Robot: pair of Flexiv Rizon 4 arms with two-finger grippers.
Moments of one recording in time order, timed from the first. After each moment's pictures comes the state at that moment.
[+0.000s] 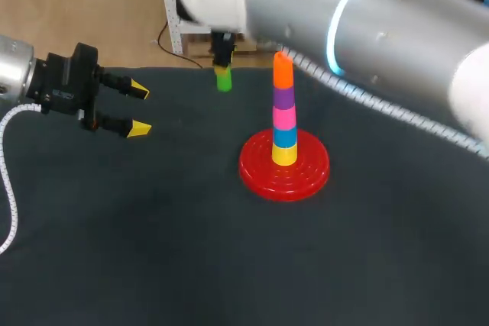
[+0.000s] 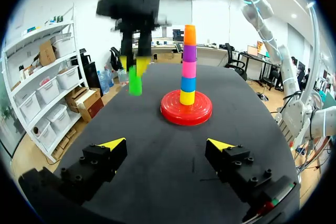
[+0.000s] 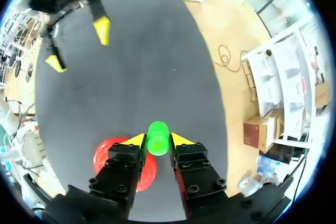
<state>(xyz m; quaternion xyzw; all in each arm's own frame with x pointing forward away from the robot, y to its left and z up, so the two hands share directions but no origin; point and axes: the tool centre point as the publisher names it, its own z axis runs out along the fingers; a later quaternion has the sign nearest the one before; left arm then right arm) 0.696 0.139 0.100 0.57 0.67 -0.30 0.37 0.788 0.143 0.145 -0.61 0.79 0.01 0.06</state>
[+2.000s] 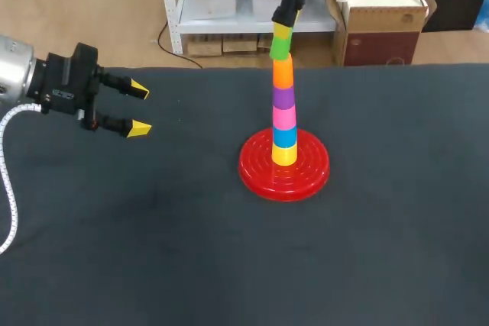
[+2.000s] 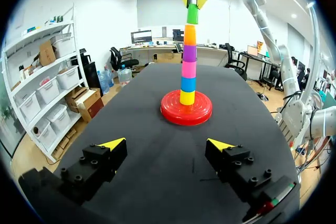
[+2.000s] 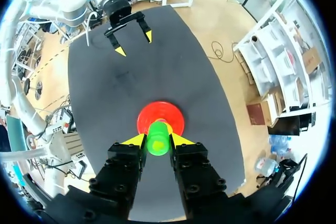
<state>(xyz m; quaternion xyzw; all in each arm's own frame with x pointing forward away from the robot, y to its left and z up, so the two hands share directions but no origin) 0.696 0.139 0.100 0.57 0.67 -0.30 0.37 0.670 0.048 0.282 -0.55 0.83 0.06 0.08</state>
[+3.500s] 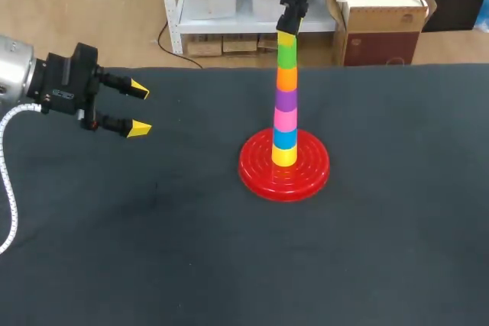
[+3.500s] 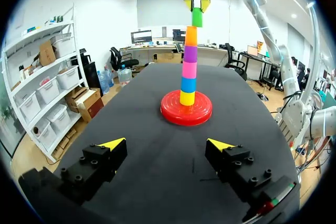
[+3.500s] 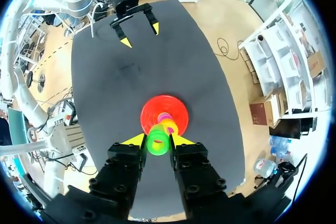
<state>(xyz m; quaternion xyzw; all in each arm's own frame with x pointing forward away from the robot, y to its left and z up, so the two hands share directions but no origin) 0.696 0.139 0.100 0.57 0.67 -0.30 0.37 0.659 0.044 0.275 -0.57 0.82 0.05 0.05</state>
